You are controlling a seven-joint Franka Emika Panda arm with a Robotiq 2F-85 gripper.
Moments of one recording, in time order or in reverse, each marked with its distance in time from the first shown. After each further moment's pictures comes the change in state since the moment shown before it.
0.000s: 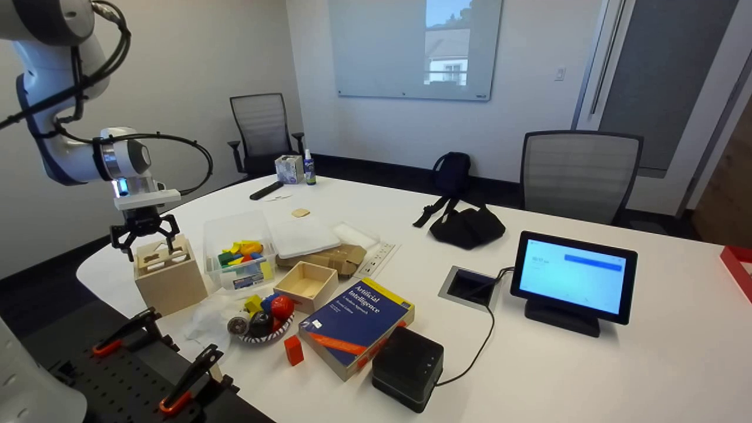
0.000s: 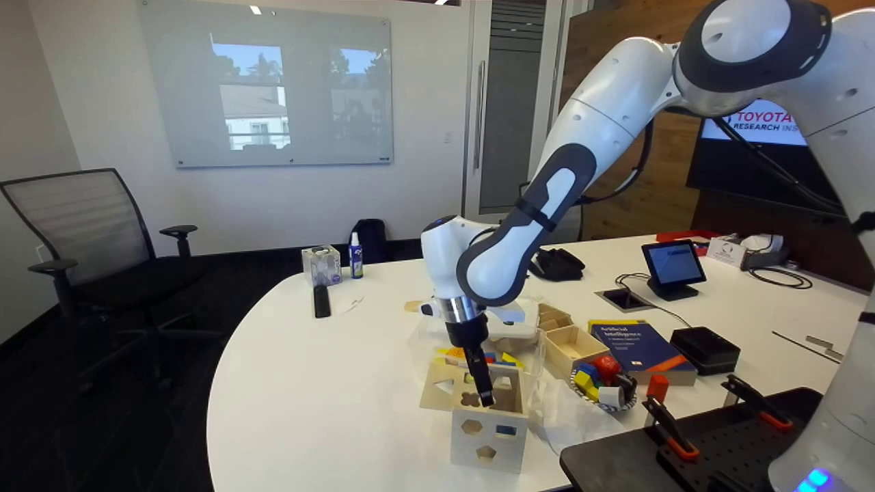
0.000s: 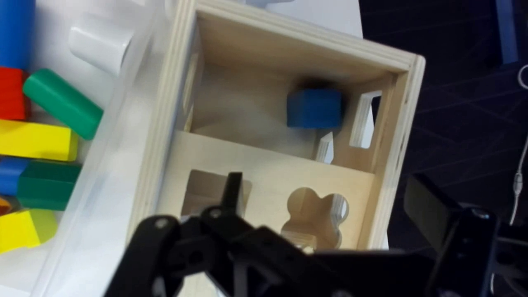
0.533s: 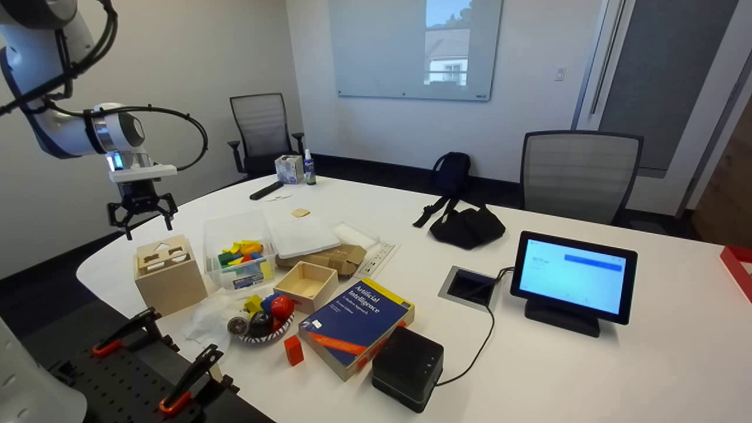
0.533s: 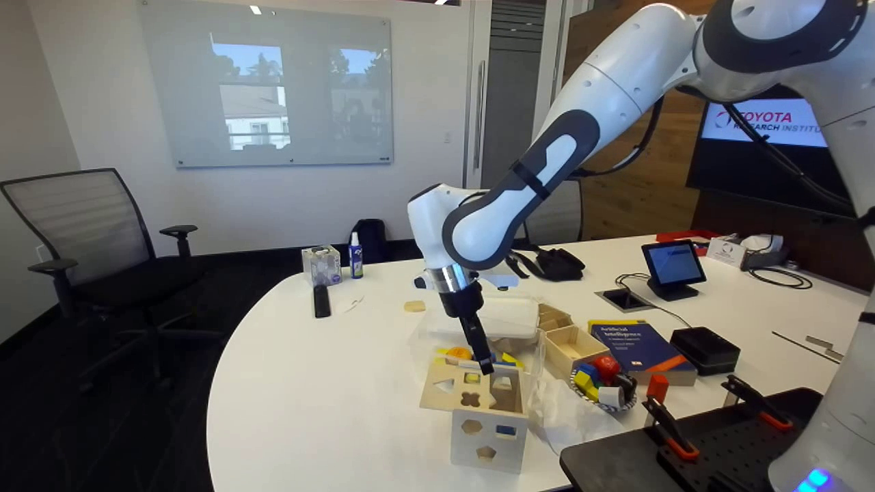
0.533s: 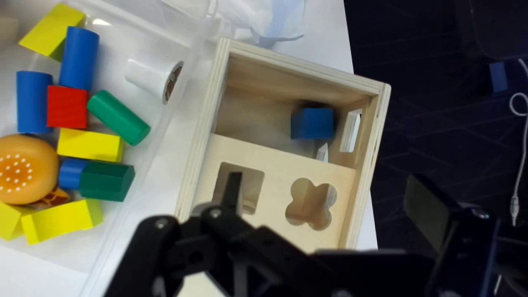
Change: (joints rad) arm -0.004 -0.078 0.029 0.076 0.007 -0.212 -0.027
